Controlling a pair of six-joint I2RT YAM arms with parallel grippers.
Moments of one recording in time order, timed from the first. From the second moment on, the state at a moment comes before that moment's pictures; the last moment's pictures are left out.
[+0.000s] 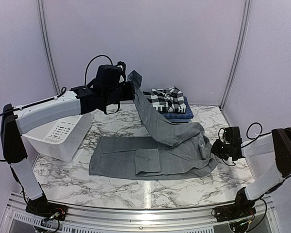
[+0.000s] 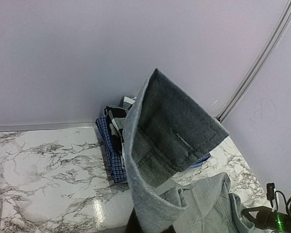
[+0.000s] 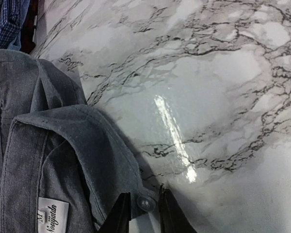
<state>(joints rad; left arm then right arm) -0.81 1.76 1.61 -0.18 -0.35 -0.45 0.07 1.44 0.47 0.15 -0.02 0.61</state>
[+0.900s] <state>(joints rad) -0.60 1.95 1.89 -0.08 -0.20 -0.36 0.07 1.39 0.79 -0.18 0.28 0.42</state>
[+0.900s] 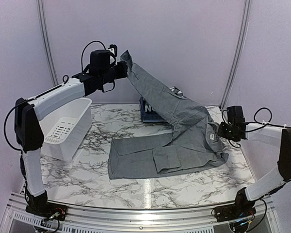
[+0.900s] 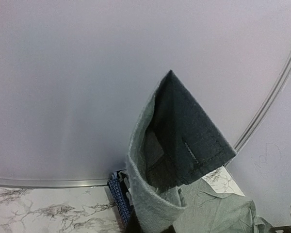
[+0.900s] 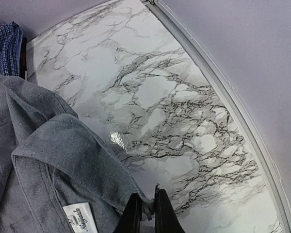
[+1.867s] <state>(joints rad) -0.87 2.40 2.04 -0.16 0.61 -0.49 0.31 1.30 0.99 -0.28 0.15 0.34</state>
